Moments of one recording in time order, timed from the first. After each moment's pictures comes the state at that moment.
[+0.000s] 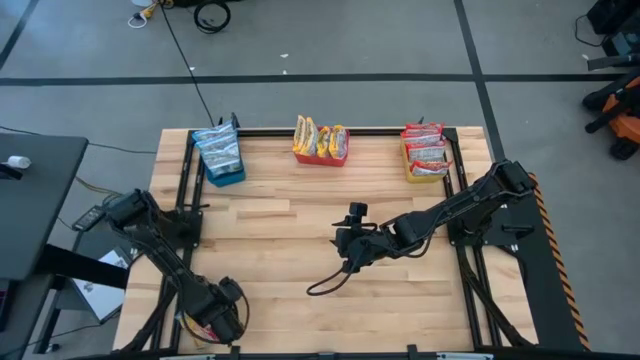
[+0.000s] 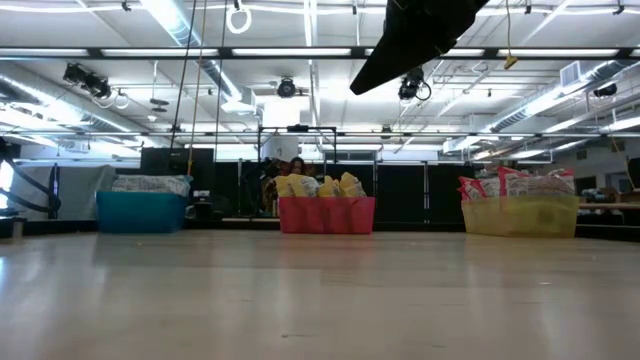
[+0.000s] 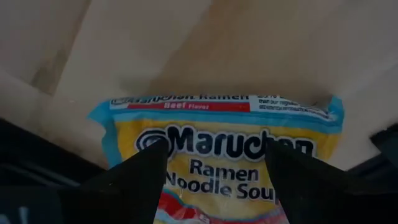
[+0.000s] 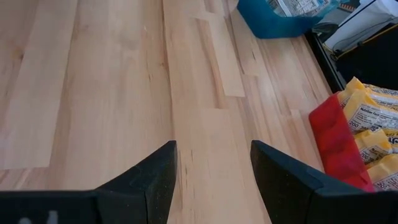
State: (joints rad) left arm -0.92 1.74 1.07 -0.88 0.24 -1.57; right arm 0.38 1.65 1.16 -0.35 0.63 0.13
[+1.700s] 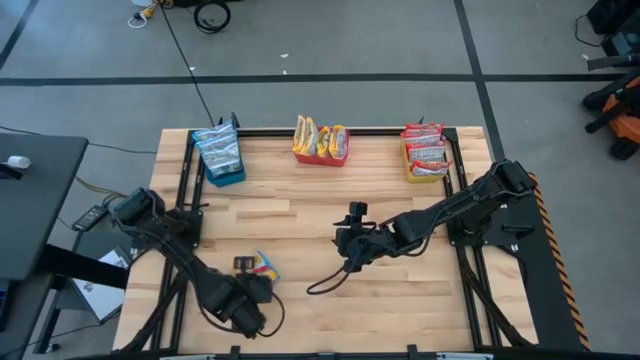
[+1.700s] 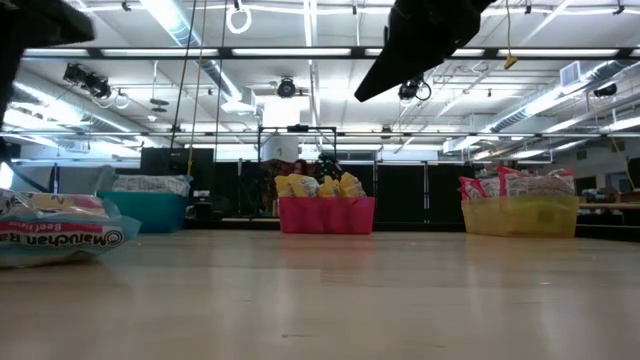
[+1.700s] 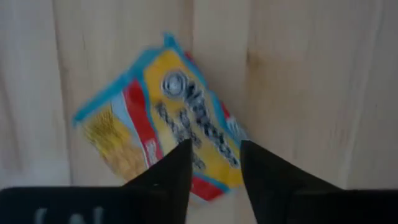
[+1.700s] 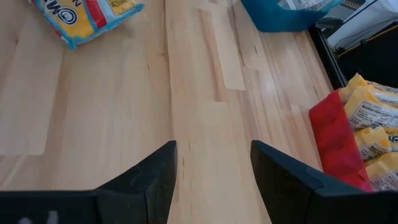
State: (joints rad) left arm -0.78 1.77 1.31 -1.05 -0.26 -0.77; right arm 0.37 1.65 1.16 -0.38 0.61 0.11
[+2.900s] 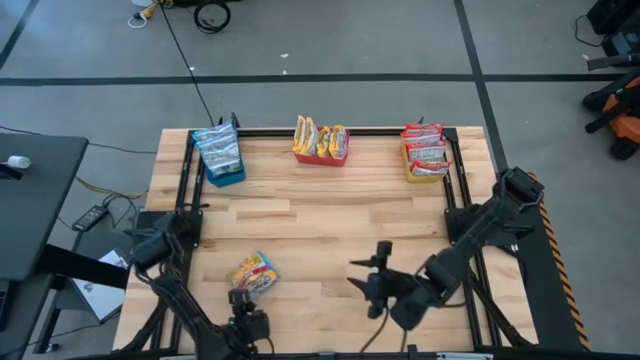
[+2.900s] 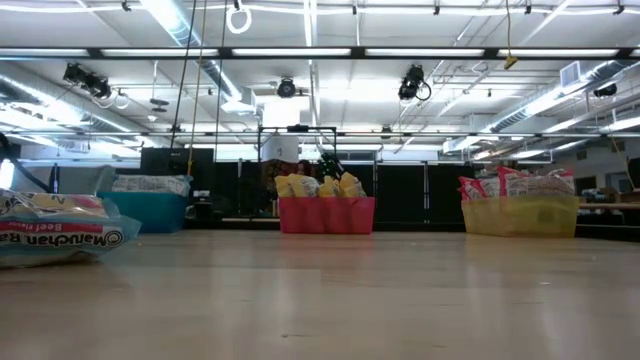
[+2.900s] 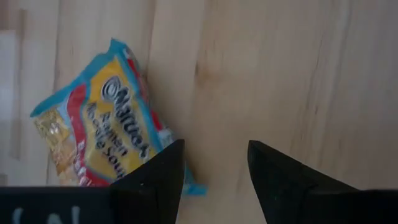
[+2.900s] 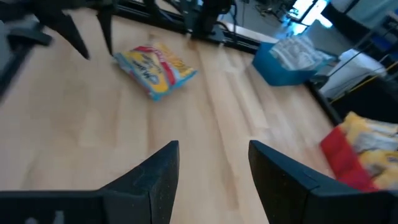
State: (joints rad) left arm -0.97 2.14 1.62 -1.23 -0.50 -1.12; right arm 0.75 1.65 1.16 -0.33 0.95 0.30
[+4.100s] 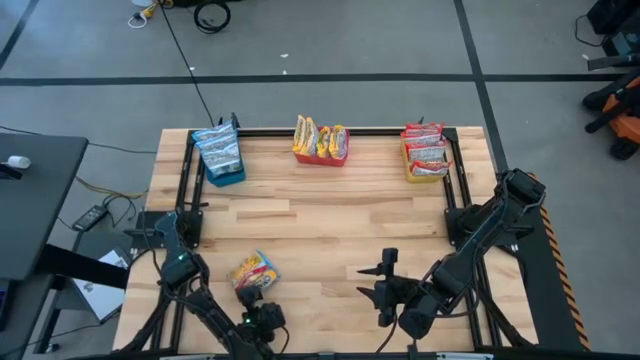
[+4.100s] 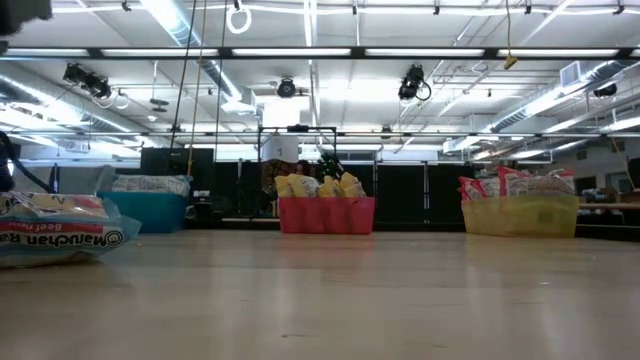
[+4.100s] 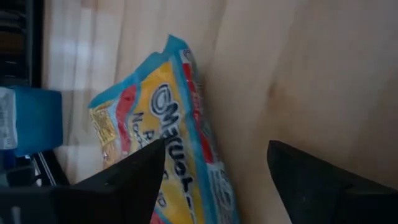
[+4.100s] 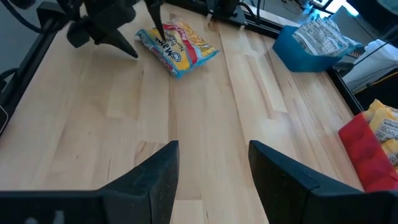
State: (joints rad) left arm -0.89 2.40 1.87 -1.57 -0.53 -1.27; right arm 0.81 1.65 1.16 -0.44 0.89 0.40
